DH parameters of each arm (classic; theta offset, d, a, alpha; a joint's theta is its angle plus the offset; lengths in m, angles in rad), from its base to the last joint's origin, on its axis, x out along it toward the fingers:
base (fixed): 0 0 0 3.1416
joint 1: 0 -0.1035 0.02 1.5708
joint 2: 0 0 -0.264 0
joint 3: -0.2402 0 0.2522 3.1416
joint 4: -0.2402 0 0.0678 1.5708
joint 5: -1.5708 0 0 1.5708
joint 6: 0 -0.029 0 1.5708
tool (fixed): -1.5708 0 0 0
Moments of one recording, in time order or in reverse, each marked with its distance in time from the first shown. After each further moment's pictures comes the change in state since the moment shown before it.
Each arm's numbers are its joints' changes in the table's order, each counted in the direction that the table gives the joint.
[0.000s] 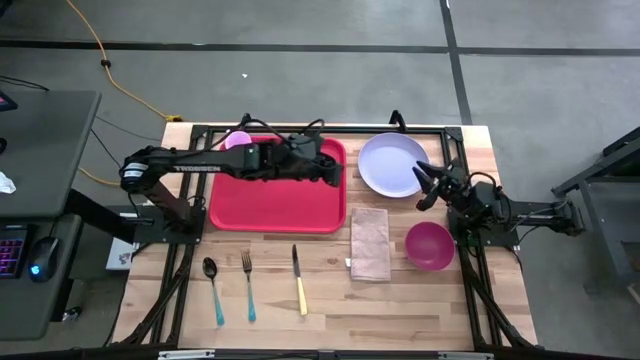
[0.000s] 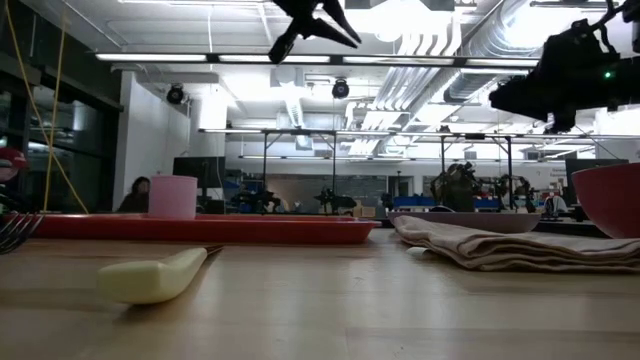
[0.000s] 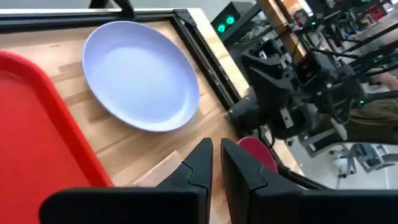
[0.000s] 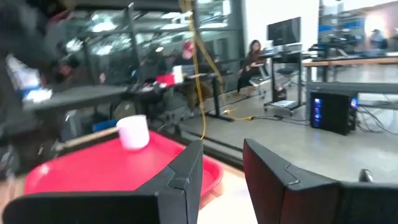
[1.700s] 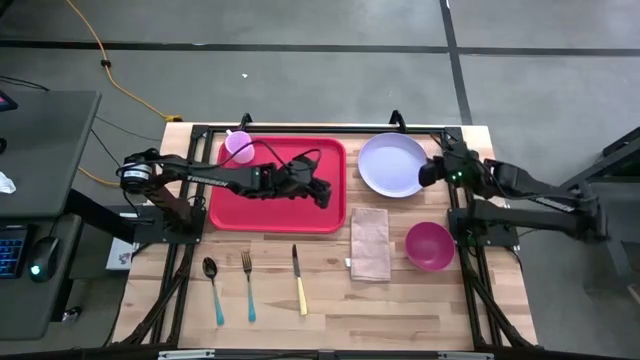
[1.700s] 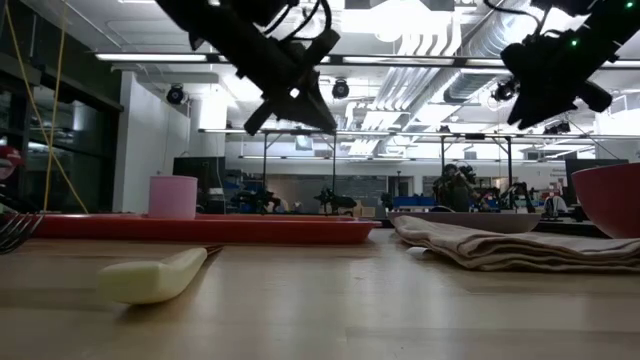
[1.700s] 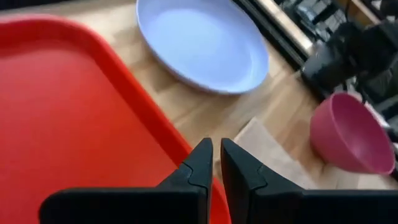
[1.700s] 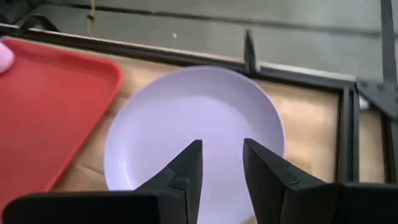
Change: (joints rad) left arm 0.000 -0.001 0.440 0.355 -0.041 -0.180; right arm 0.332 0.531 -0.610 -0.988 -0.134 -0.618
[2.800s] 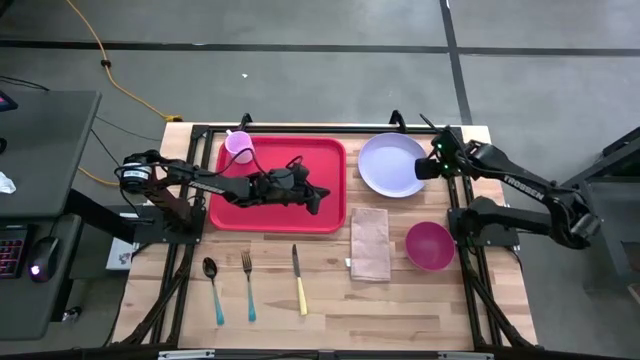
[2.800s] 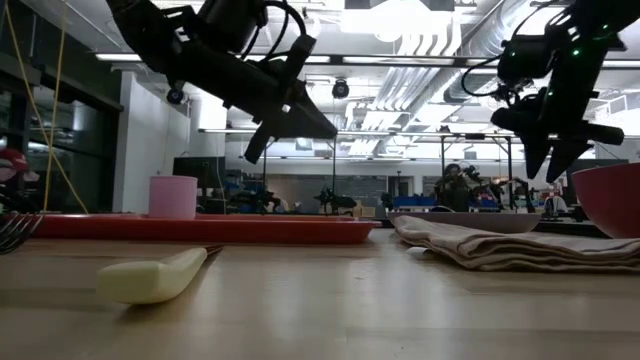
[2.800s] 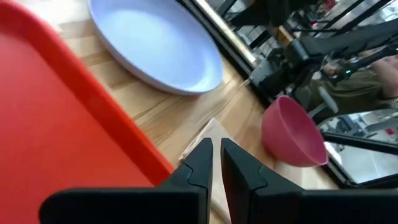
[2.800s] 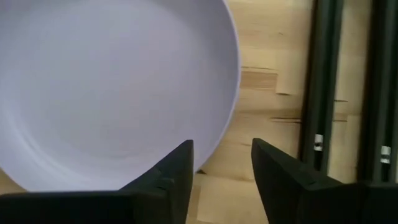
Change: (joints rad) left arm 0.000 -0.001 0.263 0.502 0.121 0.027; right arm 0.439 0.305 0.000 -0.070 -0.362 0.085
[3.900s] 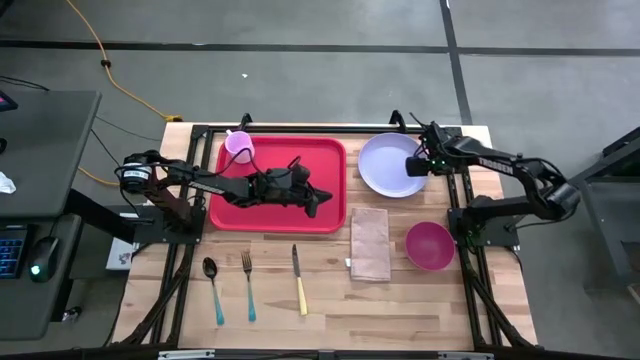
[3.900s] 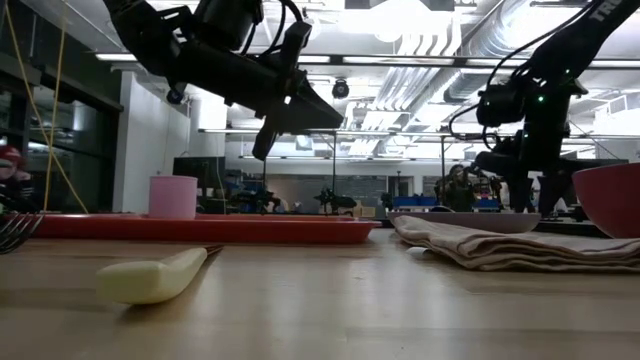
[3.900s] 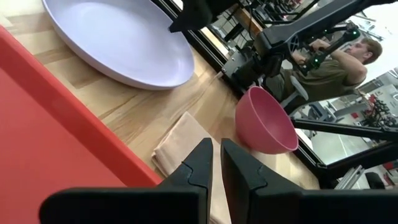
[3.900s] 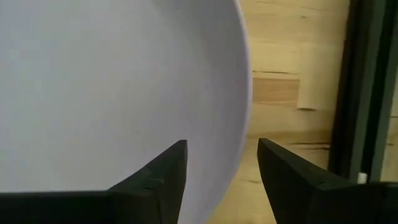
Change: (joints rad) left arm -0.001 0.000 0.011 0.065 0.102 -0.023; right arm 0.113 0.331 0.037 0.236 -0.046 0.064
